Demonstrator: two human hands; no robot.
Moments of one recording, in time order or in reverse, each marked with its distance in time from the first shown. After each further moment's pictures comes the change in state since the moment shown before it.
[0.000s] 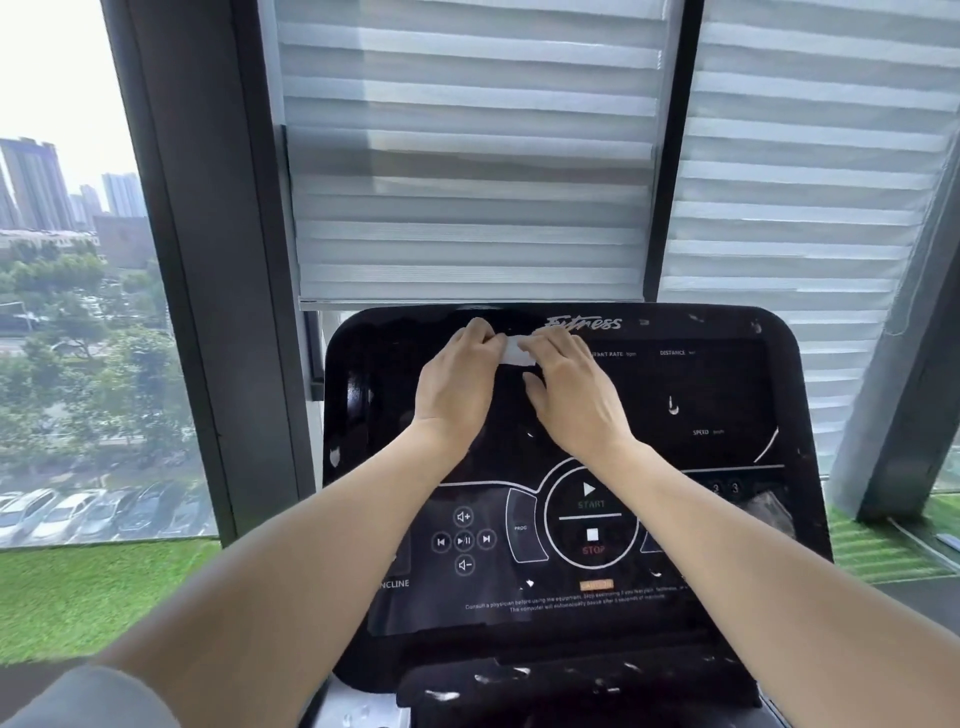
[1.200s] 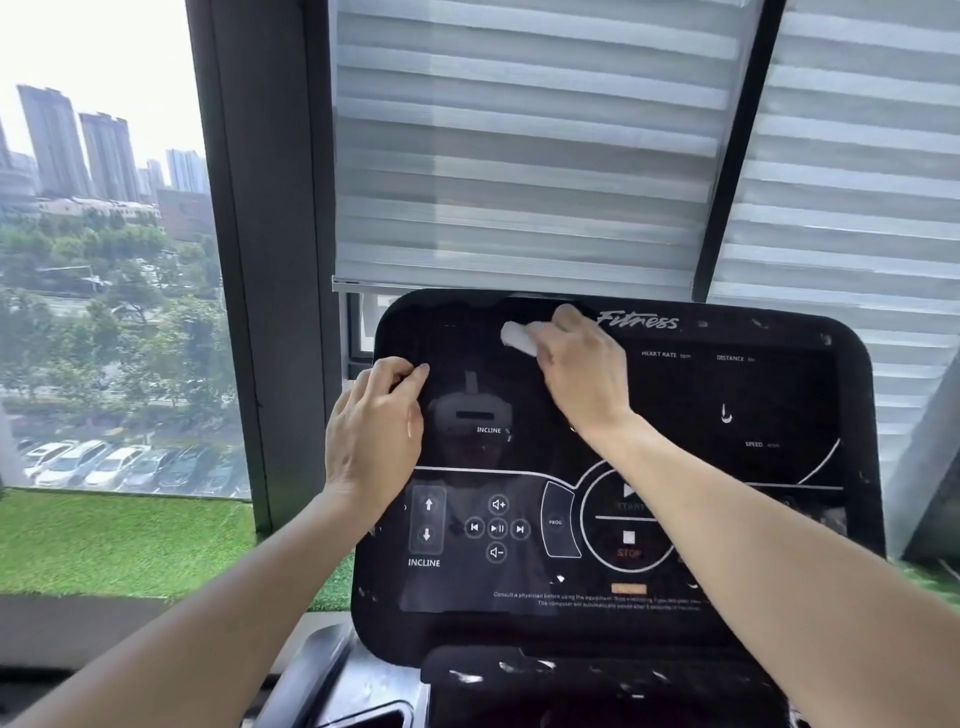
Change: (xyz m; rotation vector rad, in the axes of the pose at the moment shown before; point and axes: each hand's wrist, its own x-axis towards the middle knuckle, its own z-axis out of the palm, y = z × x) left_hand -0.071 -0.102 -0.034 0.344 0.244 0.025; right_hand 0.029 -0.016 0.031 -0.143 0.129 -0.094
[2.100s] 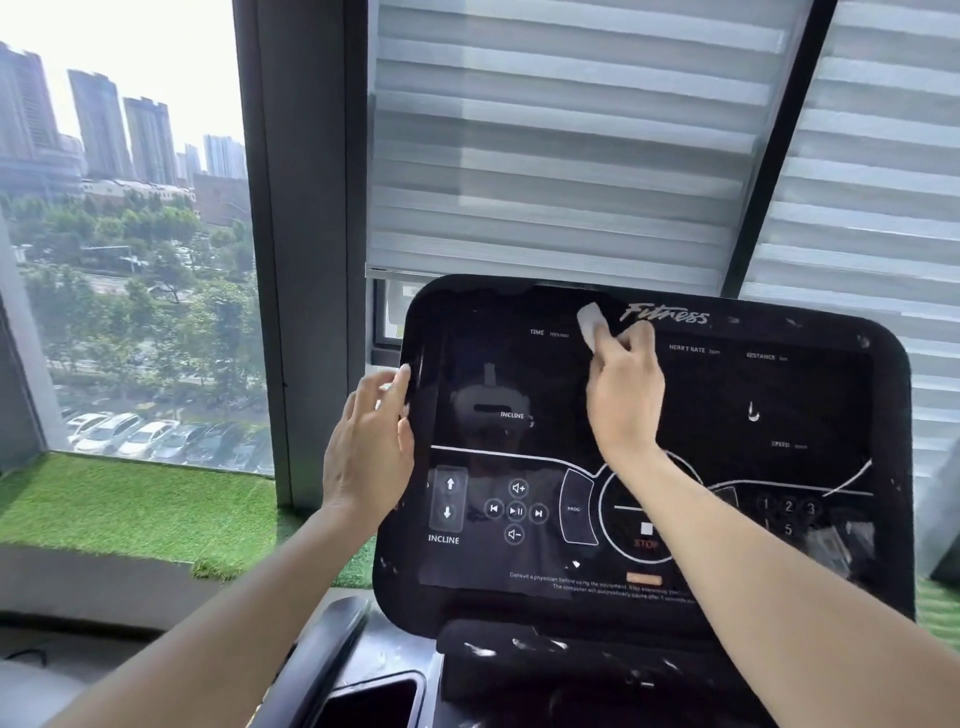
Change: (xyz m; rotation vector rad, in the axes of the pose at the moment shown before) left_hand -0.034 -0.020 -0.008 -0.088 -0.126 -0.191; right_hand -0.028 0.003 0.005 0.090 0.043 0.288
